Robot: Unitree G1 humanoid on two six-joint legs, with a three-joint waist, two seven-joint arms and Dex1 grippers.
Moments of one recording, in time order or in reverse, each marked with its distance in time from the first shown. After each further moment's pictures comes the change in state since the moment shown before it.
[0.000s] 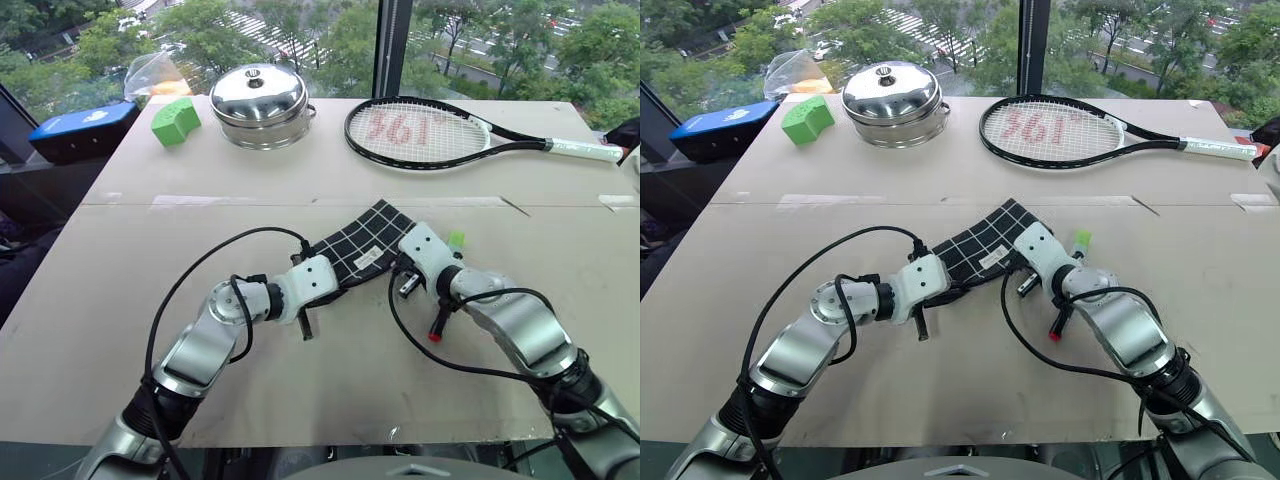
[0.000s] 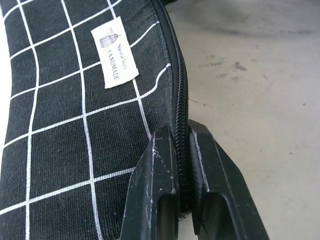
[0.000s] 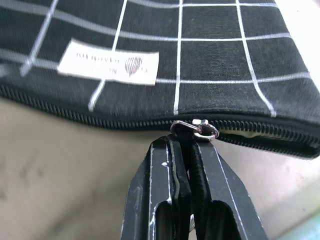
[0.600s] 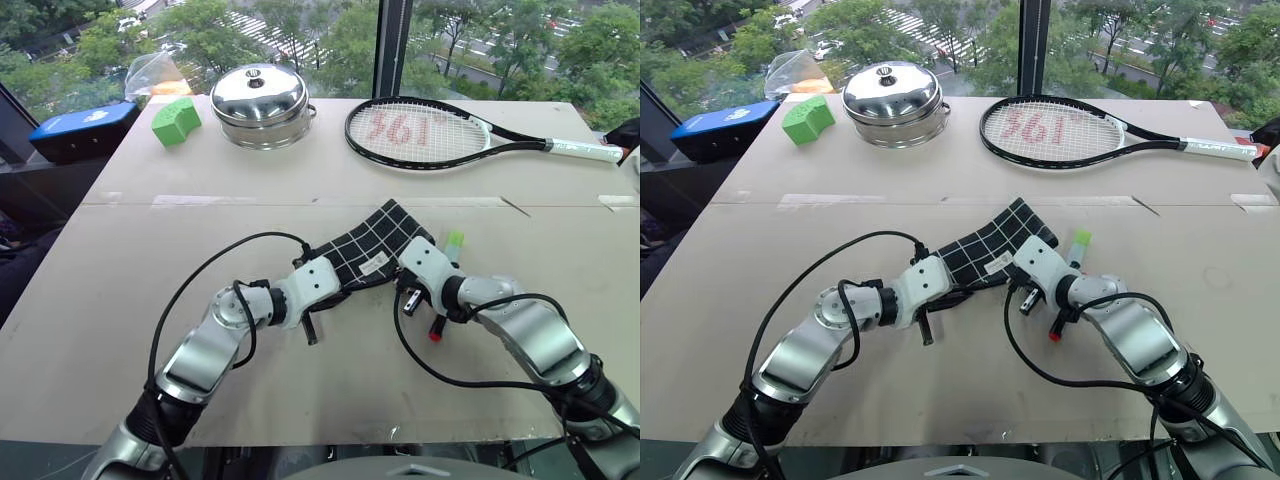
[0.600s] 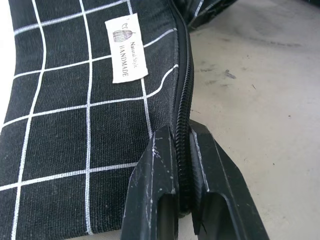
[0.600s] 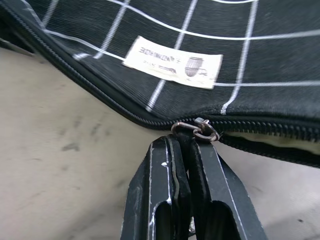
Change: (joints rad) left arm 0.027 -0.024 0.000 -0.029 -0.014 0.044 0.033; right arm 0.019 -0.031 -0.013 -0.058 0.043 0.034 0.176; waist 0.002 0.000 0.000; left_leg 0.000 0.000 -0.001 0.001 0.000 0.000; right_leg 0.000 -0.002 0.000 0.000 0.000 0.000
